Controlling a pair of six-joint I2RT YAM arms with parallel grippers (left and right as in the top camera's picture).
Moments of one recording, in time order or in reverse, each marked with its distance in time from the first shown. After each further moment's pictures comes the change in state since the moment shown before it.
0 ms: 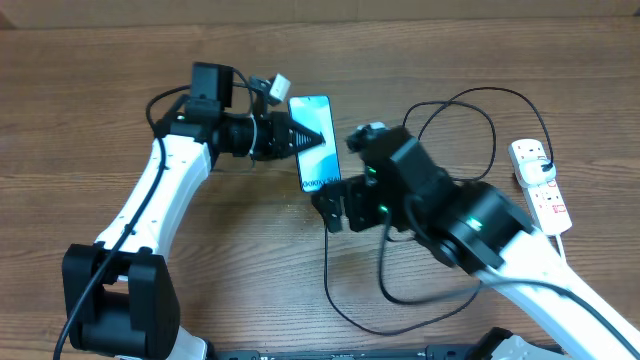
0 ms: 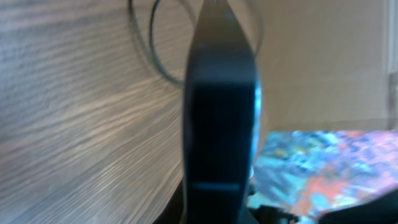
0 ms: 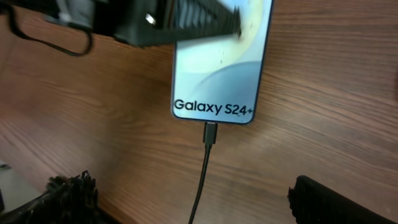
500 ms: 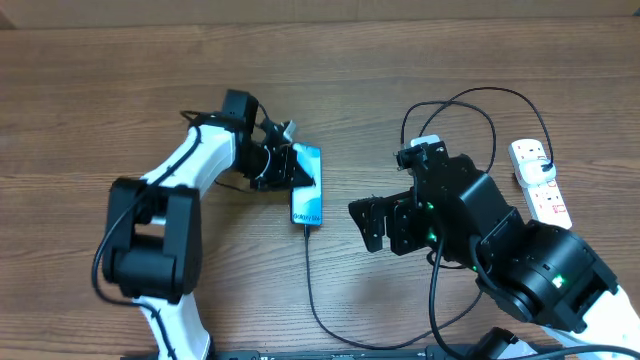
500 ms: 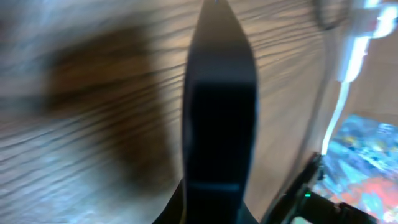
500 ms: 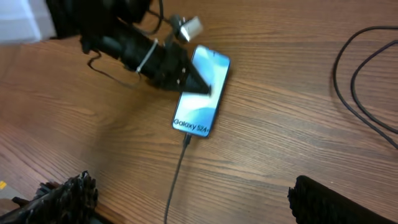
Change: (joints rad) left arm -0.019 0.292 0.000 -0.164 -0.245 0.145; right arm 0.000 -0.195 0.006 -0.130 0.113 0.000
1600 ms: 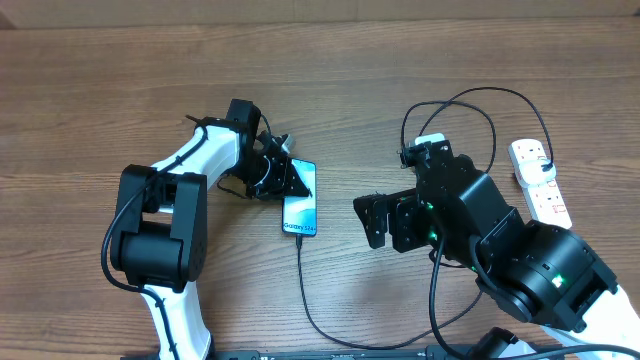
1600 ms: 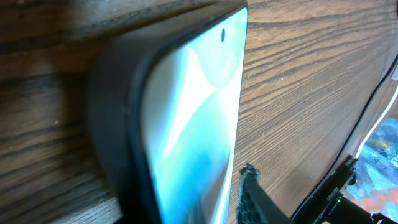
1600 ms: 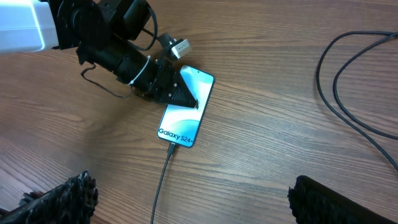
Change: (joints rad) left arm 0.000 0.057 -0.001 -0.027 -0.084 0.015; right arm 0.000 0.000 0.000 -0.006 0.048 0.000
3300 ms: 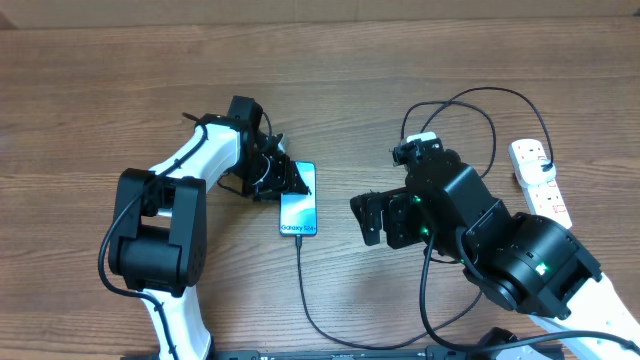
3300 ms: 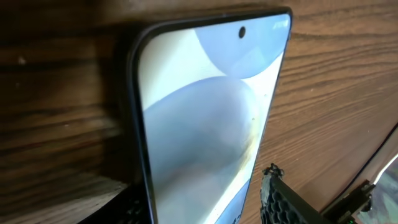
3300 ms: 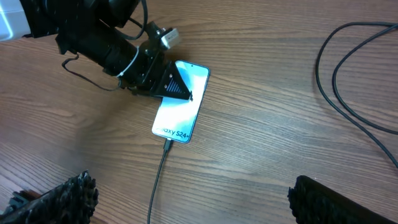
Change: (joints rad) left arm -0.003 -0.019 0.015 -0.031 -0.126 -0.107; right arm 0.000 0.039 0.000 -0.006 0.003 0.000
